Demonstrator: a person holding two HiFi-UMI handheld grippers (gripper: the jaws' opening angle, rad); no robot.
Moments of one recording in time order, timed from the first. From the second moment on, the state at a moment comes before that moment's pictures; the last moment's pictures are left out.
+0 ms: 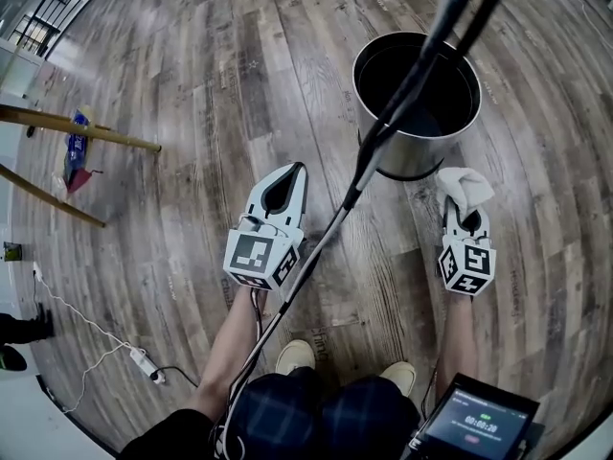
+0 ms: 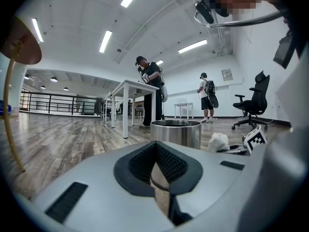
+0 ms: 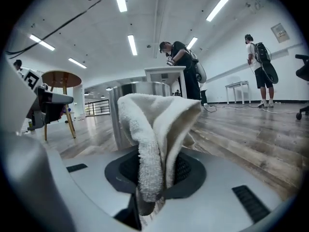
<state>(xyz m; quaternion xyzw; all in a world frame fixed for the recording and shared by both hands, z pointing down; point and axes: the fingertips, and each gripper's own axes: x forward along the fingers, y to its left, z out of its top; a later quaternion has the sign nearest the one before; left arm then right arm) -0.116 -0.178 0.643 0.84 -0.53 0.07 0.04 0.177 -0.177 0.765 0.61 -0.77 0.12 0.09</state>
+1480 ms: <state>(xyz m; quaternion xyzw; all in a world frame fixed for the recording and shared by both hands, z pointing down) -0.087 -0.099 0.185 0.87 -0.49 0.08 0.03 0.047 -0.060 0.212 0.51 -0.85 0.09 0.04</state>
